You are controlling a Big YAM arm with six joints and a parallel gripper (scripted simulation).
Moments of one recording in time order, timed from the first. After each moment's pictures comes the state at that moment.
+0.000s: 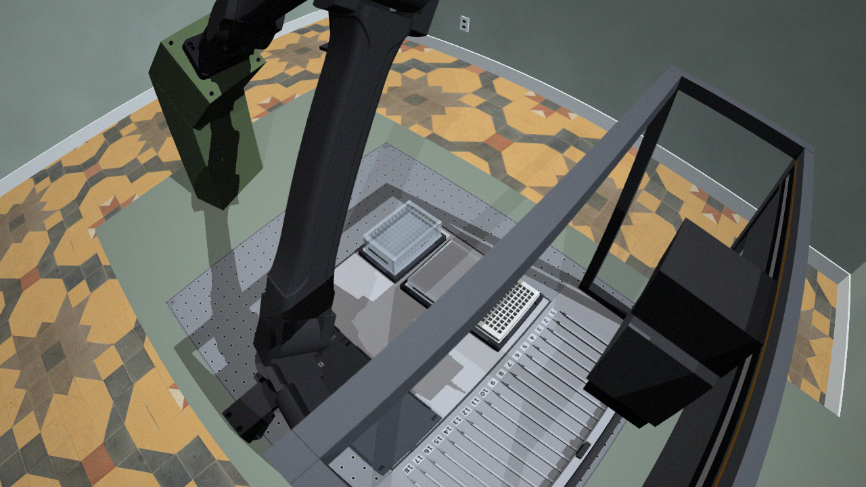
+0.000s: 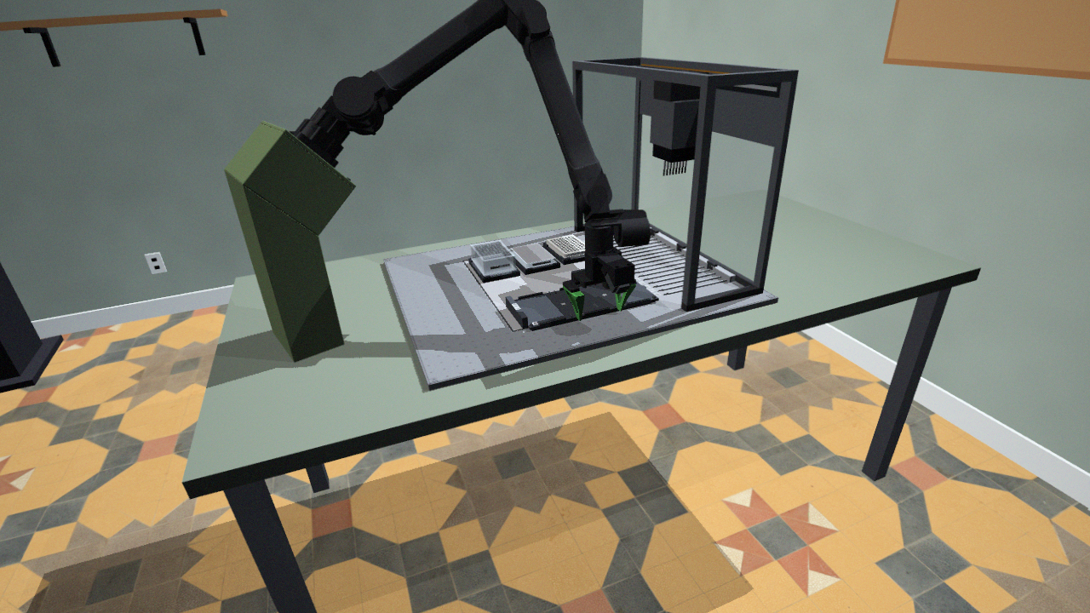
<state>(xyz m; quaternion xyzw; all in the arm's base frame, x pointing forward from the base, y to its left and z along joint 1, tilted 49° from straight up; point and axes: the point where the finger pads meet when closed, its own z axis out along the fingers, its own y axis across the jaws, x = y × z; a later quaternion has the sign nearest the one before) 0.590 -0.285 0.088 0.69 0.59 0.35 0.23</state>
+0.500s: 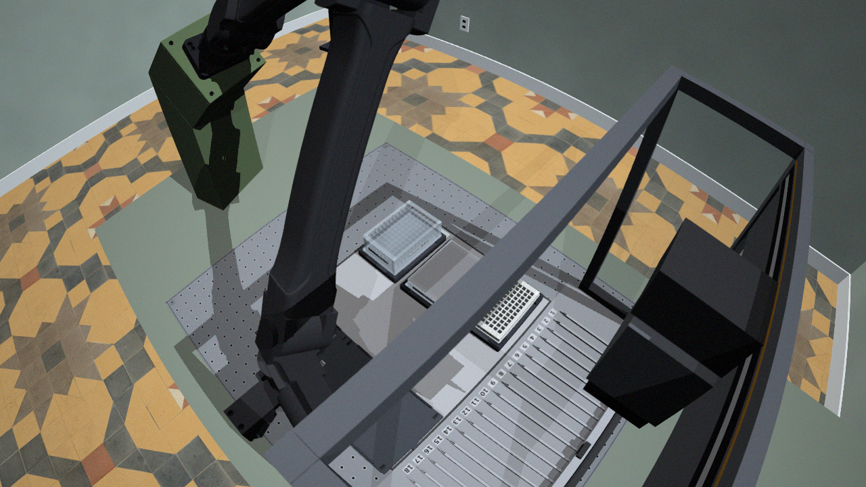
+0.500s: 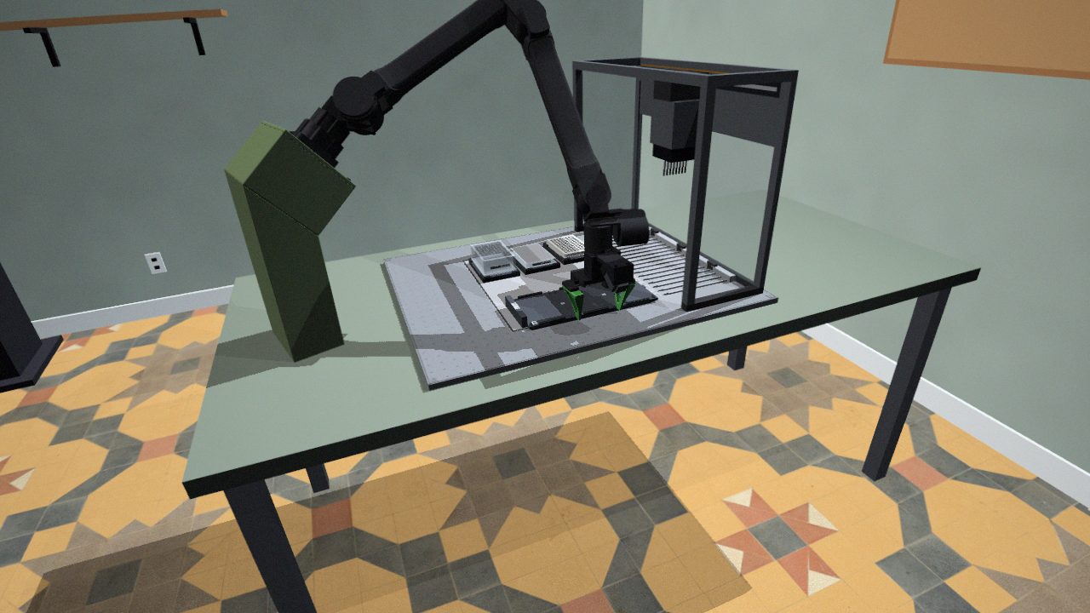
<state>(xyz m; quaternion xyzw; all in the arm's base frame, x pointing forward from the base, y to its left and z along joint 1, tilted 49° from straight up) 0.590 -0.282 0.088 0.69 0.59 0.35 0.23</state>
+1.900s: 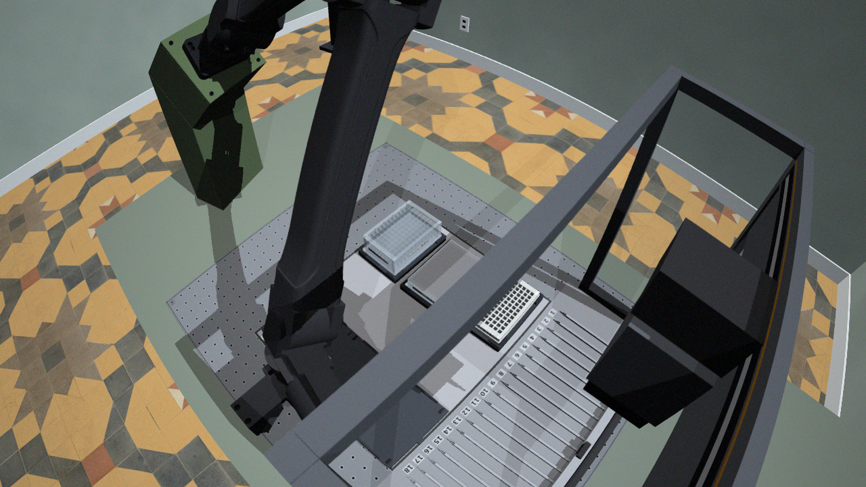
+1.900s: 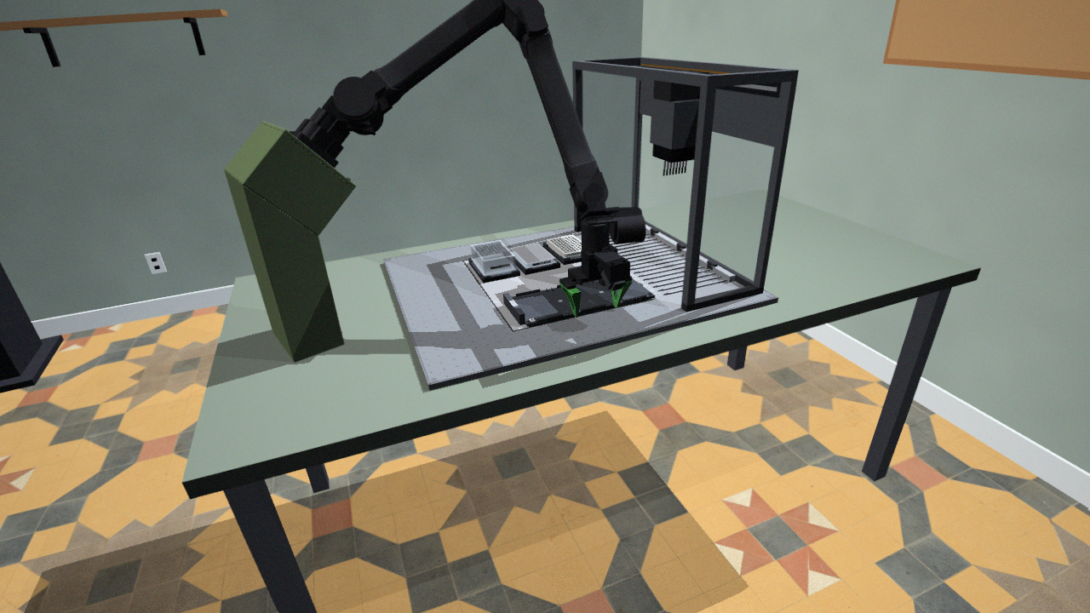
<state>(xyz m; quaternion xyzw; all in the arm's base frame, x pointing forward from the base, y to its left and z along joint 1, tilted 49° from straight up) 0.591 -0.269 0.091 0.69 0.59 0.35 0.23</state>
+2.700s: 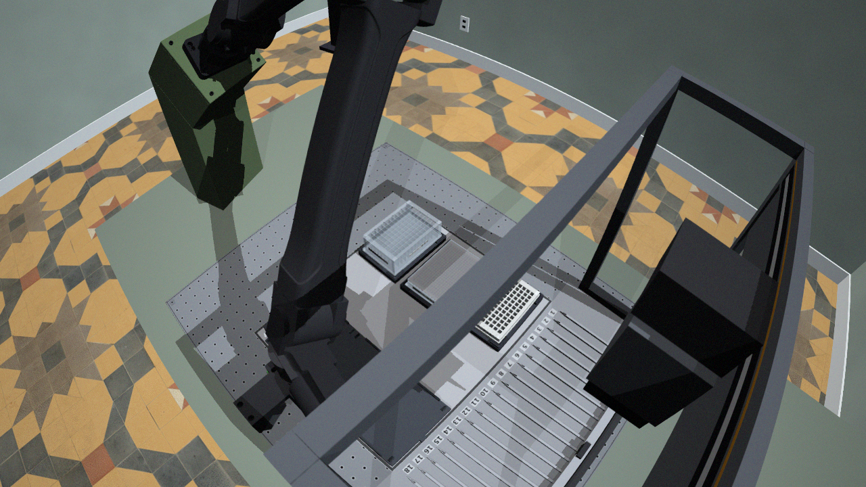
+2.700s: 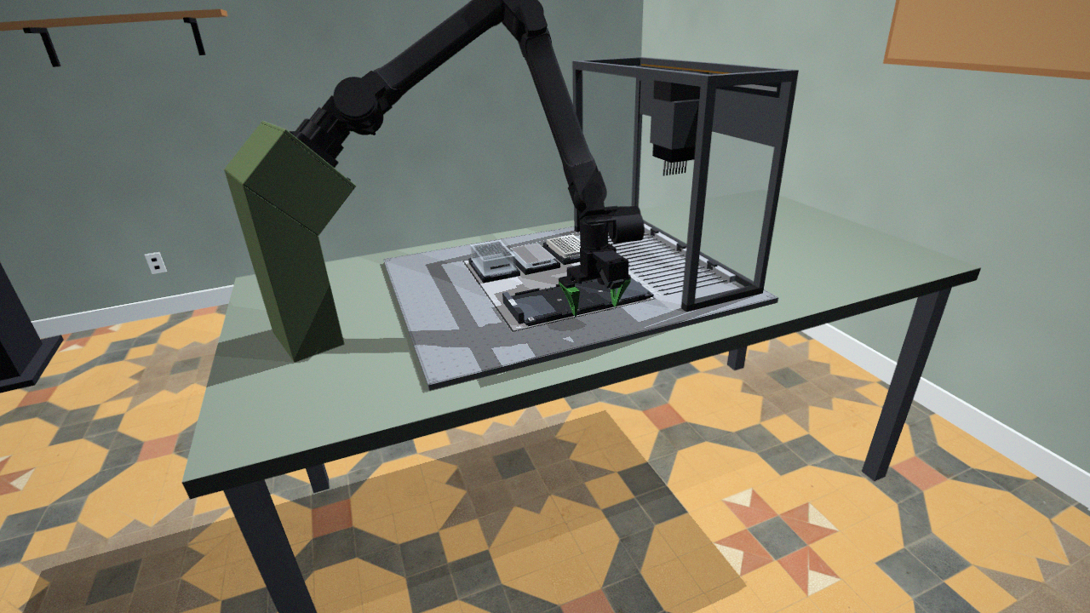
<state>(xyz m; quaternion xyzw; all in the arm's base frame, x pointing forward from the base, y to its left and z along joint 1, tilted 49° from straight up) 0.591 -0.264 0.092 0.69 0.59 0.35 0.23</state>
